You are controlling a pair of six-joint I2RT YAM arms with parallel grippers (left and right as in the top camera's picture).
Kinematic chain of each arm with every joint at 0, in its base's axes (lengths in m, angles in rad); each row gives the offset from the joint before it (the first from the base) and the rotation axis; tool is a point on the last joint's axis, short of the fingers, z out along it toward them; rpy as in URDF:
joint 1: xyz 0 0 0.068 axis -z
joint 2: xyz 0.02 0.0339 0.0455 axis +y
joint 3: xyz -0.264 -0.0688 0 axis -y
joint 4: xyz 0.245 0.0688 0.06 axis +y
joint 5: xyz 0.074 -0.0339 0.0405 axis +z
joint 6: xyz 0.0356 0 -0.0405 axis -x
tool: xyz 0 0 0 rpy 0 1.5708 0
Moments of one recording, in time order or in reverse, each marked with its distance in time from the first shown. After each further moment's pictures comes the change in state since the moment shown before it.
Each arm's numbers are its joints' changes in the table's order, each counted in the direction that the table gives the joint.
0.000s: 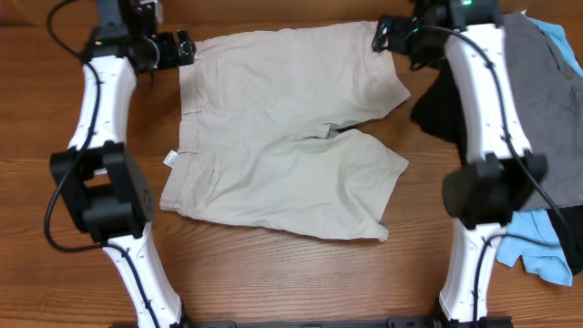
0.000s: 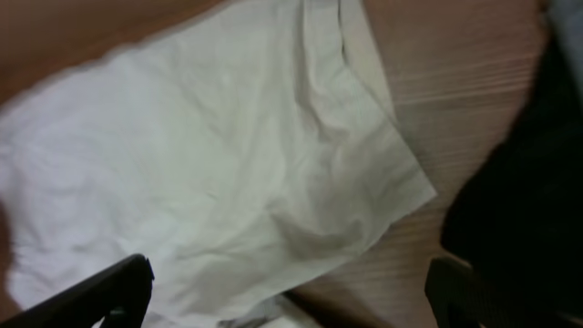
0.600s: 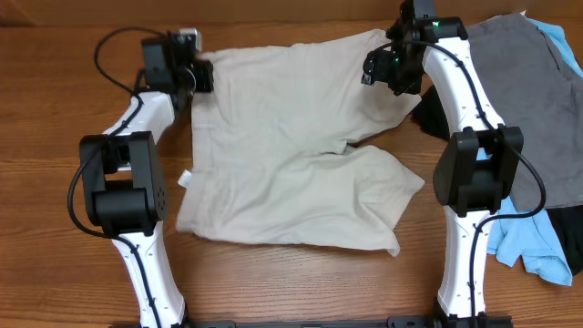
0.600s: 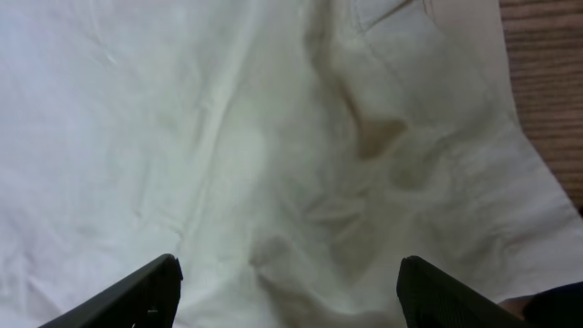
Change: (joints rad) left arm 0.089 0.029 -0.407 -0.682 -0.036 -0.031; right arm 0.000 0.146 -0.208 -0.162 0.074 0.098
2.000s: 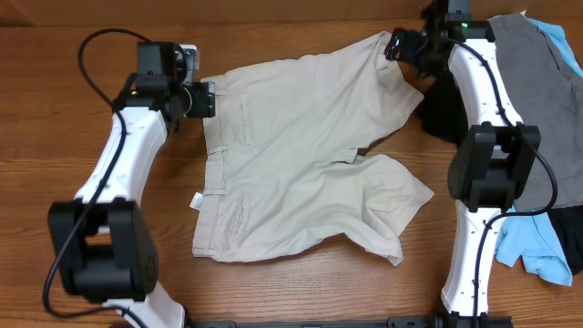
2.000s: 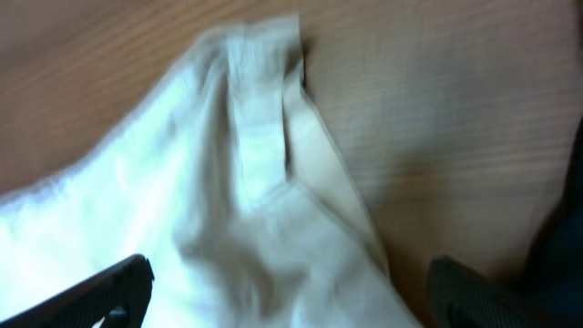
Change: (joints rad) left arm 0.068 -0.412 -0.196 0.494 0.229 -0.084; right arm 0.110 0.032 -0.002 -0.214 -0.007 -0.031
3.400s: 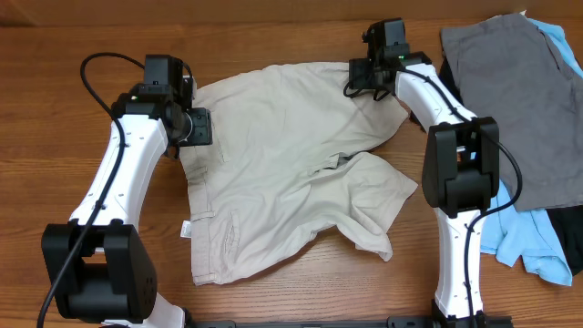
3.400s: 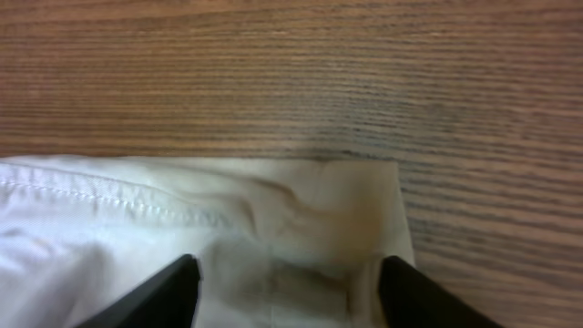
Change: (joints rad) left arm 0.031 -0.118 -0.034 0.347 0.126 0.161; right arm -0.183 -0.019 -0.309 -0.412 -0.162 0.123
